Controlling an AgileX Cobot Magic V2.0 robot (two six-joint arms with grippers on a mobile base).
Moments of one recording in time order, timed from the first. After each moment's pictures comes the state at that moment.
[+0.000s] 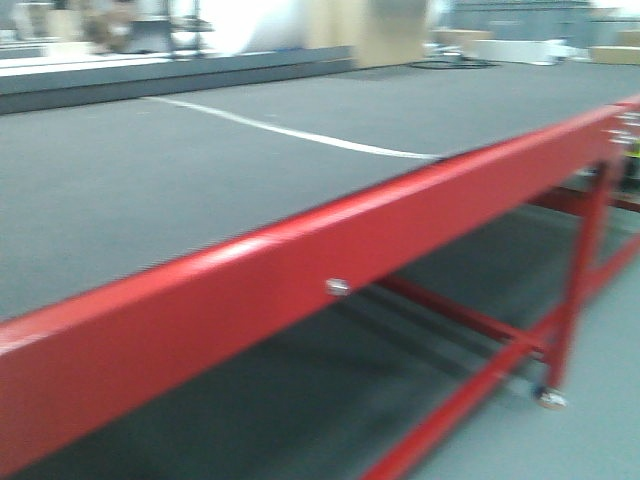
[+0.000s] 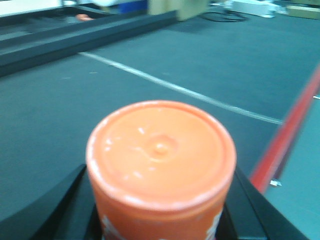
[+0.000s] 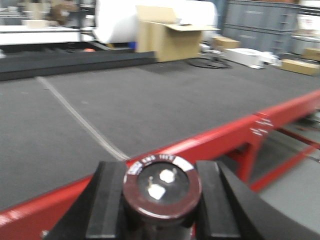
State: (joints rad) left arm -0.22 0.58 -0.80 0.01 0.50 0.00; right arm 0.08 0.40 -0.75 0.15 0.49 -0.15
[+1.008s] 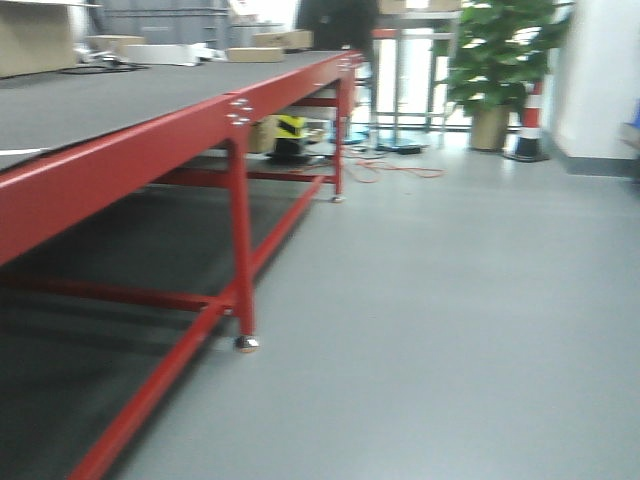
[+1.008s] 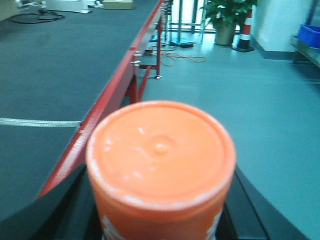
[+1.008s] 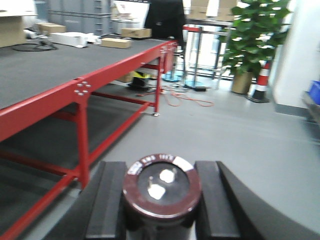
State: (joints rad) left arm -0.22 0.58 -0.80 0.01 0.50 0.00; right arm 0.08 0.40 -0.75 0.15 0.49 -0.15
